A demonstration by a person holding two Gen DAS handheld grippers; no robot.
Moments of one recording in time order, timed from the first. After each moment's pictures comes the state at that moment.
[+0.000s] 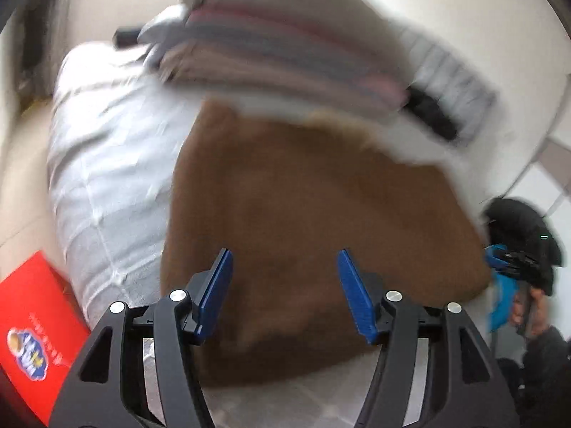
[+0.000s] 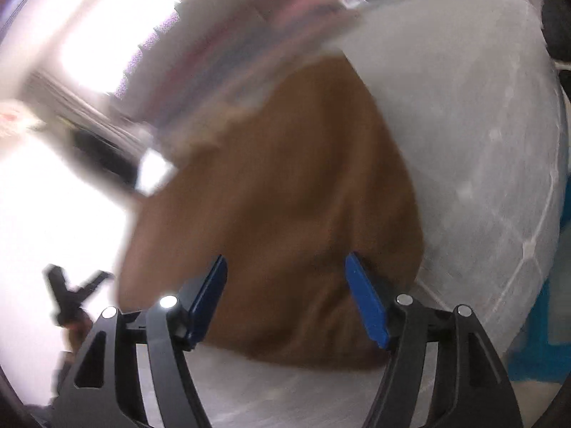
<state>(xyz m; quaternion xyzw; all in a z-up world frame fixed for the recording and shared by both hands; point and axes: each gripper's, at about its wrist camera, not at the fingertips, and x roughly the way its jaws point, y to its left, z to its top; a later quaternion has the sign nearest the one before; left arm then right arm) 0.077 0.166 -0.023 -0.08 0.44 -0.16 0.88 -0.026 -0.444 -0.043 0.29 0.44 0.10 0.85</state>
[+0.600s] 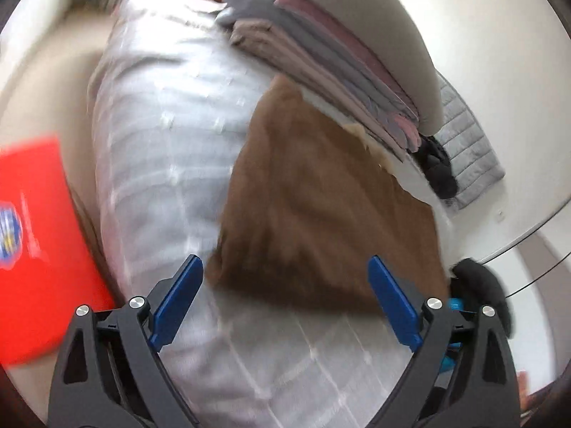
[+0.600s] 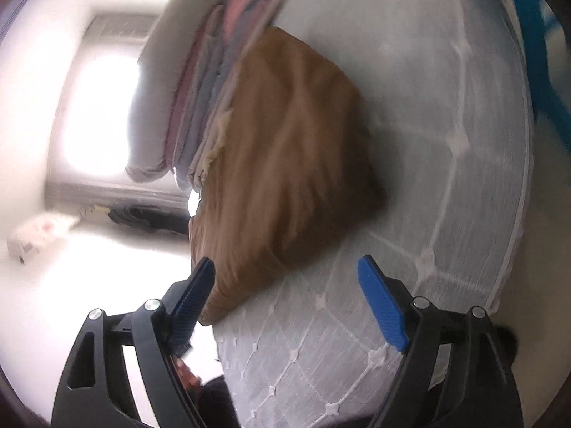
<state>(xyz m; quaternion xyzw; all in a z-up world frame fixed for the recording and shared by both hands) -0.010 0.249 -0.027 -0.29 0.43 -0.15 0.84 -0.112 -0.460 -0.078 0.53 0.40 0.12 0.74</state>
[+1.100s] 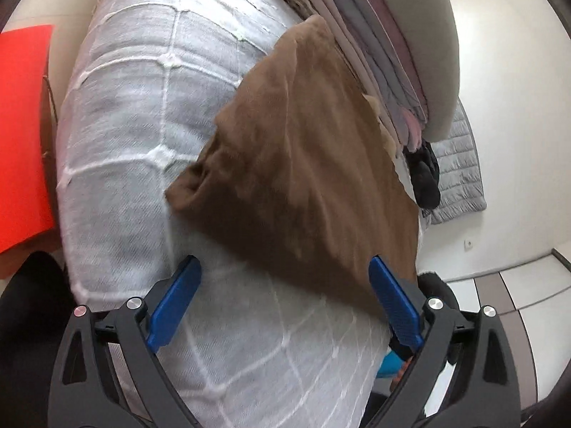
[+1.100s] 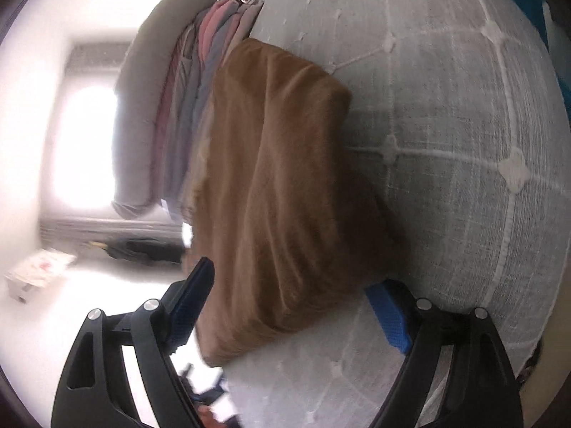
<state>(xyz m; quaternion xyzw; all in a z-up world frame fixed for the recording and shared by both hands) 0.007 0.220 -0.090 -0.40 0.48 -0.16 0.77 -0.053 -0.444 -0.084 0.55 0.38 0.07 0.74</state>
